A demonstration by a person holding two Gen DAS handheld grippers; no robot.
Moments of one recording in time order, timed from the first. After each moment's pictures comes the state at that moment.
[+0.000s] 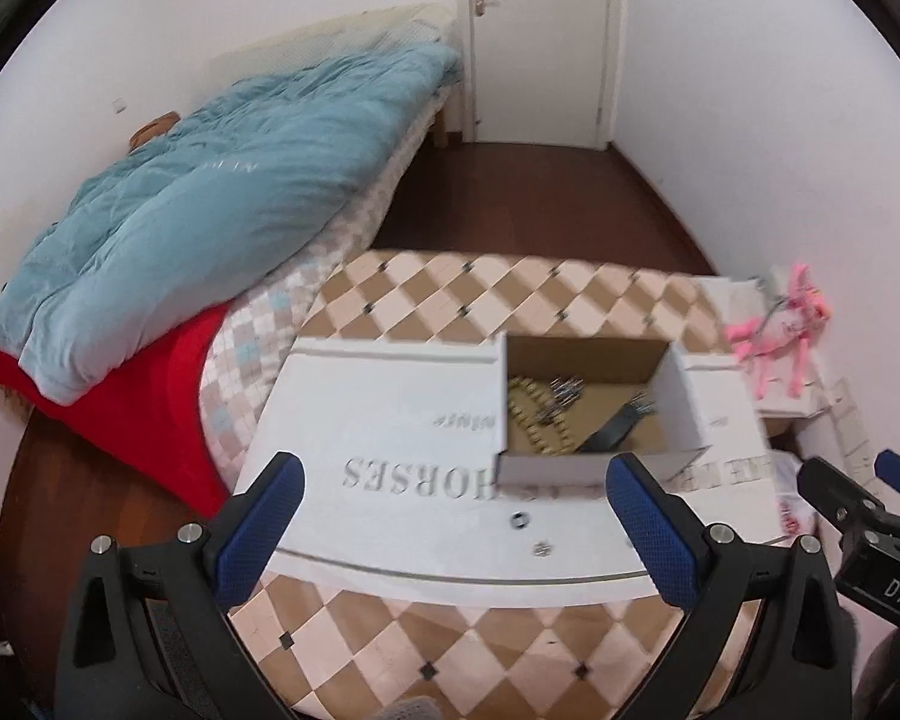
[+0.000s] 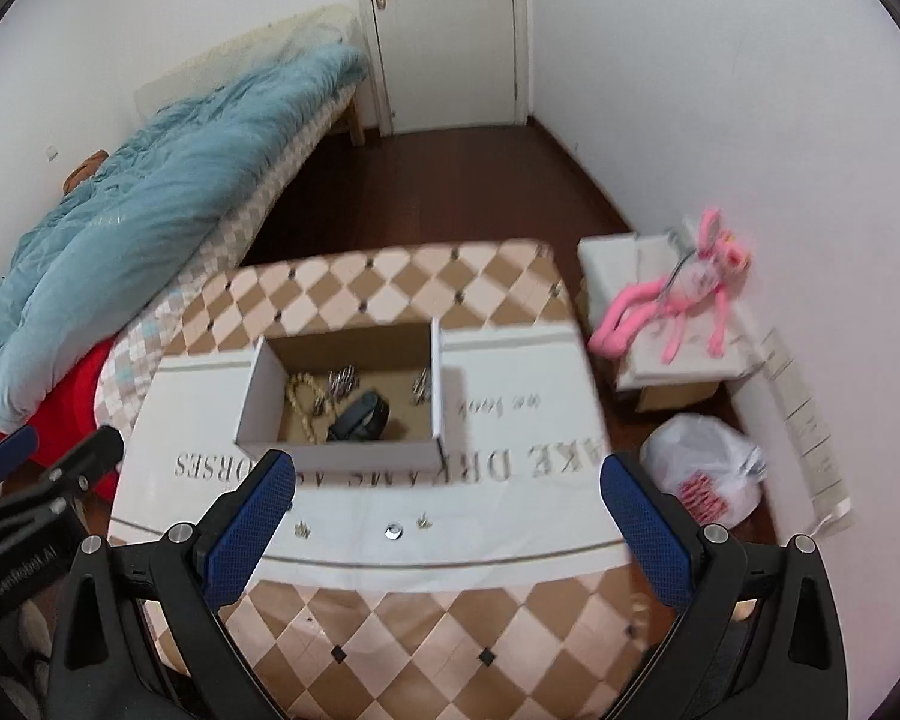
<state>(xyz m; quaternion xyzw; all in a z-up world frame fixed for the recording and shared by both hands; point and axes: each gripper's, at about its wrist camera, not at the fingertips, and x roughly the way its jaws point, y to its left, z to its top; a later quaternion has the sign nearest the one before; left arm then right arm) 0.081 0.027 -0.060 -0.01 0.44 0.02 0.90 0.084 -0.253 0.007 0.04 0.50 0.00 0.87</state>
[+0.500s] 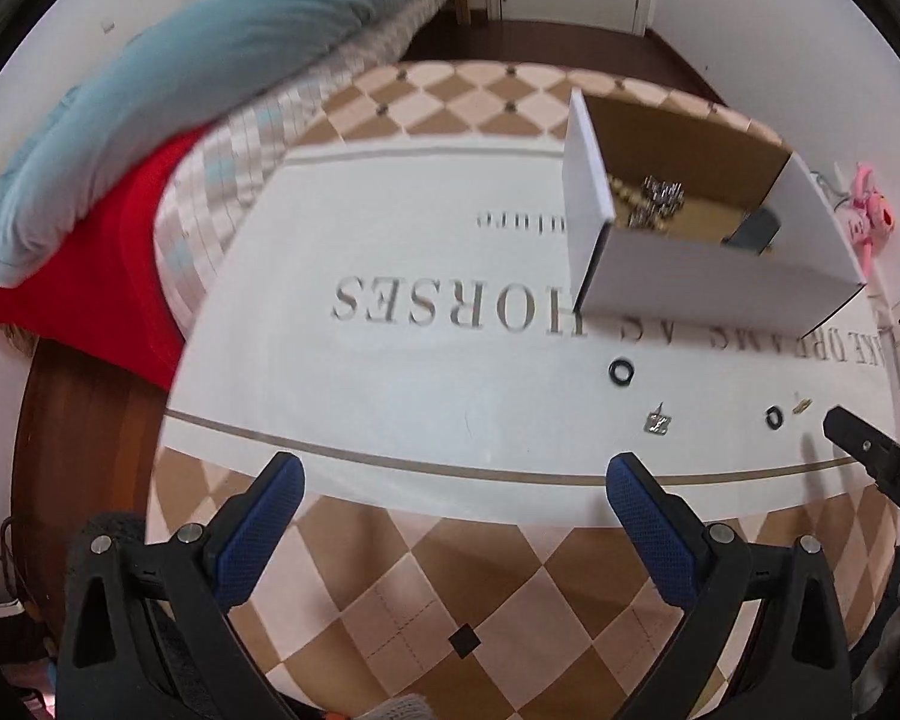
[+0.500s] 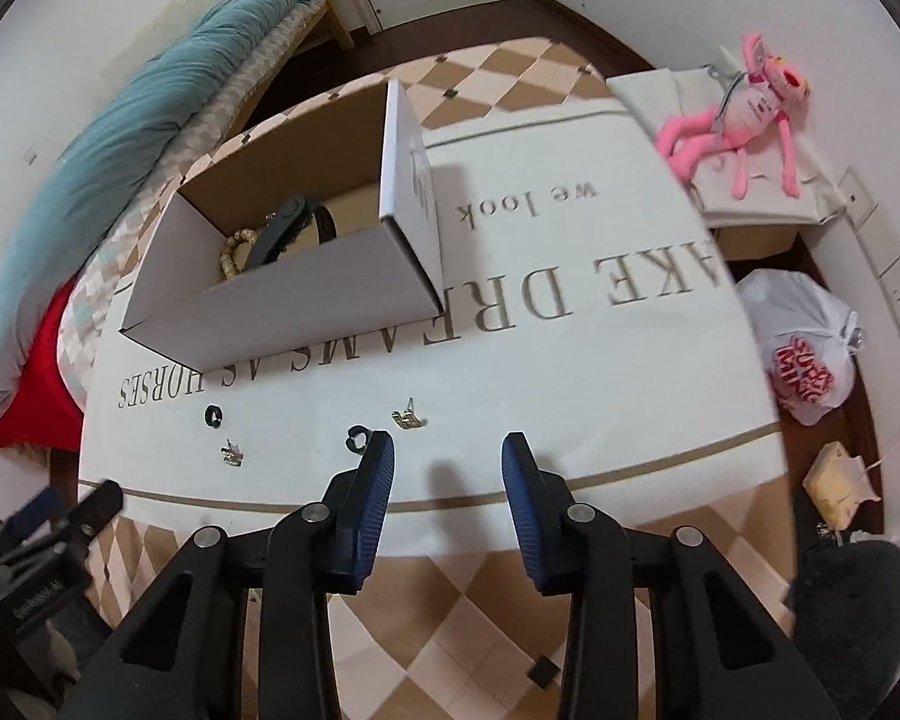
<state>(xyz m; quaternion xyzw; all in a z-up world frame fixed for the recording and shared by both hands) 0.085 0.042 -0.195 0.00 0.56 0.04 0.83 0.089 -0.268 -0.162 0.13 0.60 0.03 0.79</state>
